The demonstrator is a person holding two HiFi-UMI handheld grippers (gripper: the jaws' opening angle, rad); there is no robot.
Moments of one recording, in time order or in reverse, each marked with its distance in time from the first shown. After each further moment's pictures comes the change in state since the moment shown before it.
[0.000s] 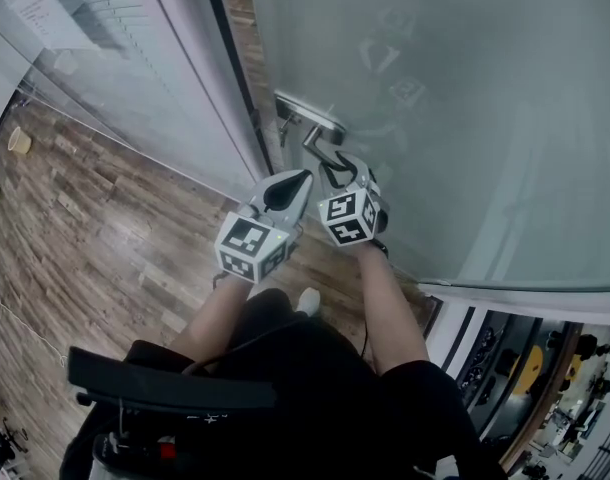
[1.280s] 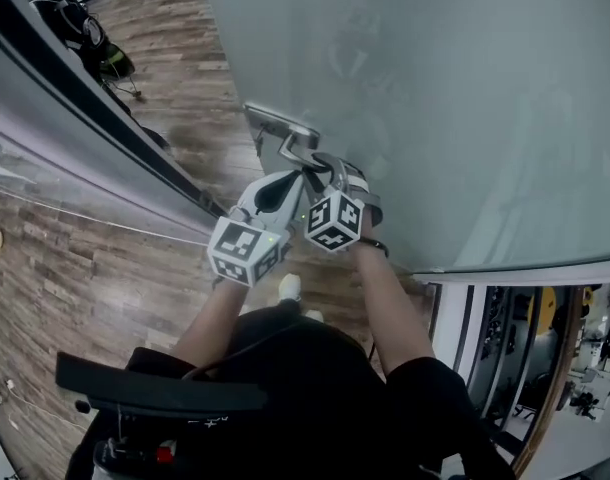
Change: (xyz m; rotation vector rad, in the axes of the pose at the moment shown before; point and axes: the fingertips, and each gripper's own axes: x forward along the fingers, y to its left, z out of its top) left arm 0.110 0.019 0.025 0.017 0.006 -0.243; right arm 0.037 -0.086 0.002 -0.182 0.139 -0.131
